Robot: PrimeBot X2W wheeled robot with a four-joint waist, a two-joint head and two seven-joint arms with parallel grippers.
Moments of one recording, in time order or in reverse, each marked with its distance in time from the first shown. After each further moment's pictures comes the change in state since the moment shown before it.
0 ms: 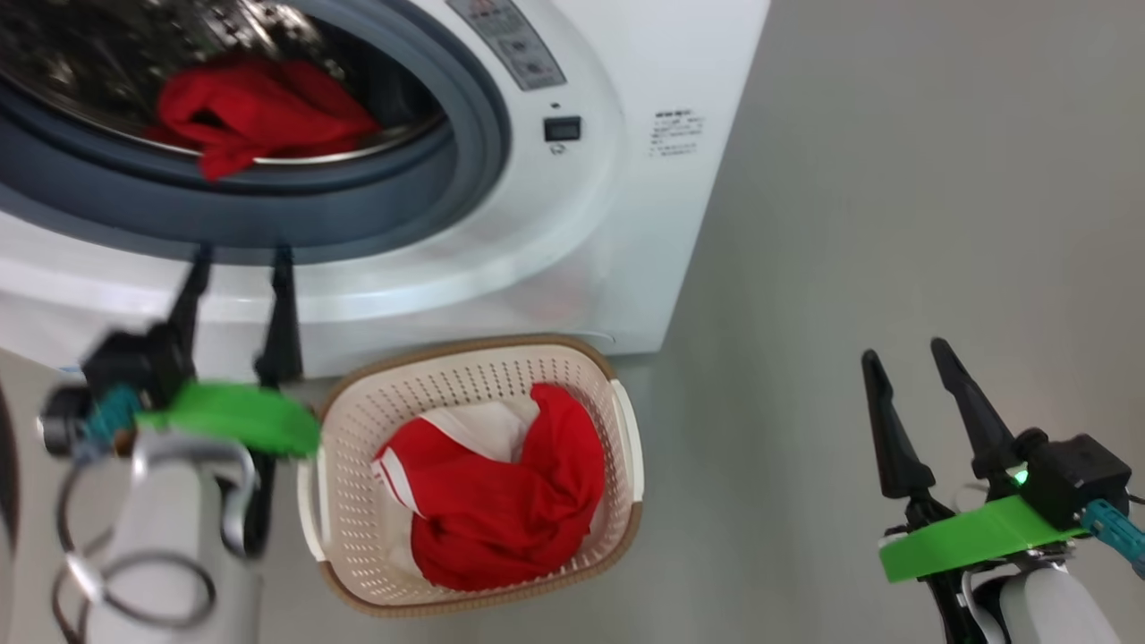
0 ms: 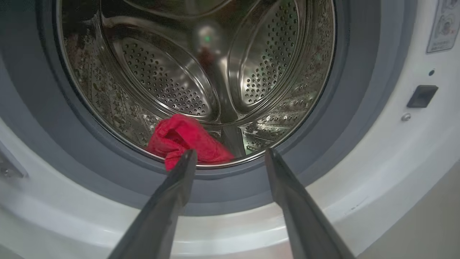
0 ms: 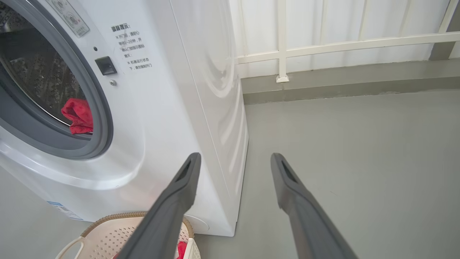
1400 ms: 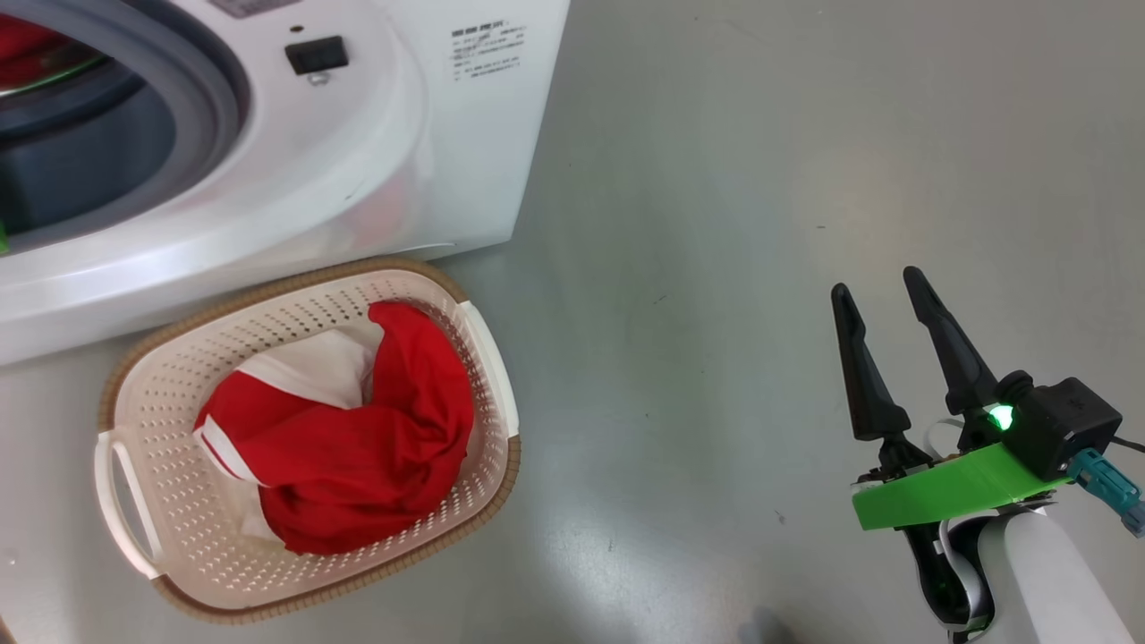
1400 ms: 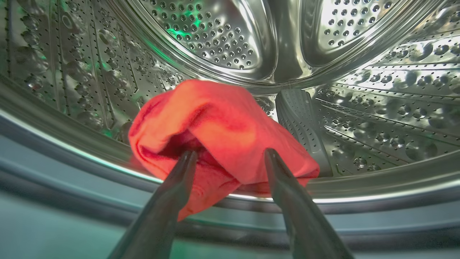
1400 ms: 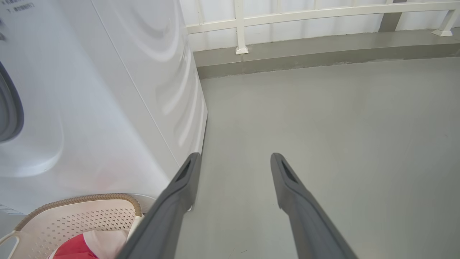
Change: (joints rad) left arm -0.598 0.284 0.099 0.655 0.017 0.114 0.000; right arm -0.105 0.016 0.046 -0.031 0.001 0.000 0.000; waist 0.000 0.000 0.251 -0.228
